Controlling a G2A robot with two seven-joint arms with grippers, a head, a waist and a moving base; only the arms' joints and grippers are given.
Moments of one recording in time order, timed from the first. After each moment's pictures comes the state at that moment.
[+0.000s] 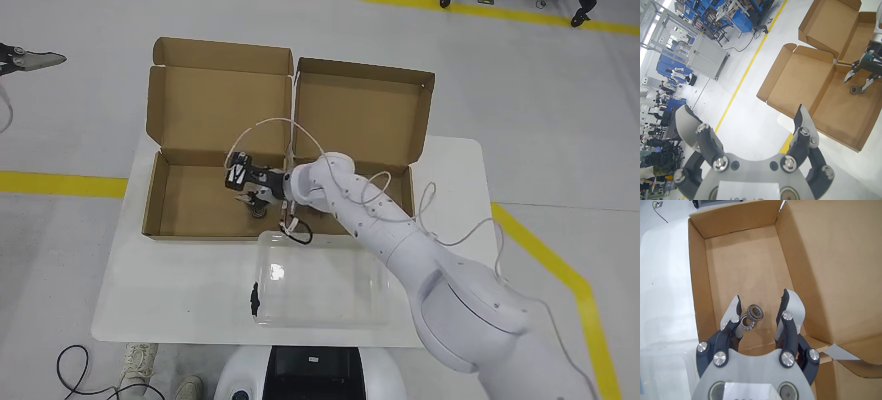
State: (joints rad) left arm 0.40 -0.15 -1.00 -1.50 0.90 -0.88 -0.13; right arm -0.37 -1.84 0.41 -0.45 -1.09 -0.67 0.08
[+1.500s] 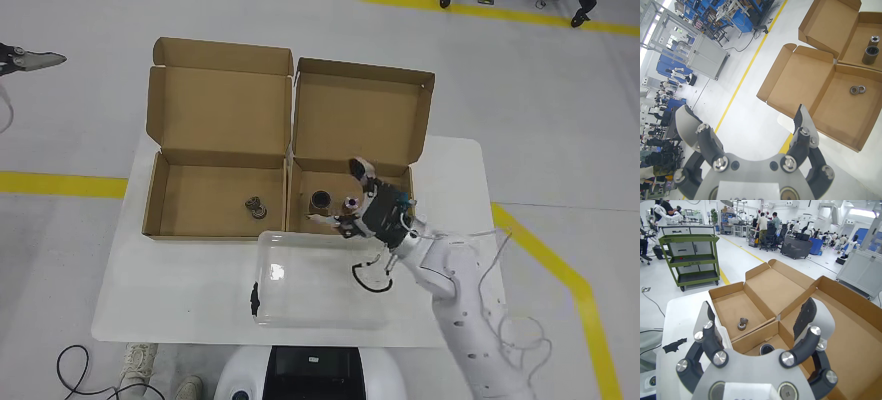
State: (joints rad) left arm 0.40 -0.15 -1.00 -1.50 0.90 -0.88 -0.13; right arm -1.35 -1.39 1.26 -1.77 -1.38 -0.68 -0.05
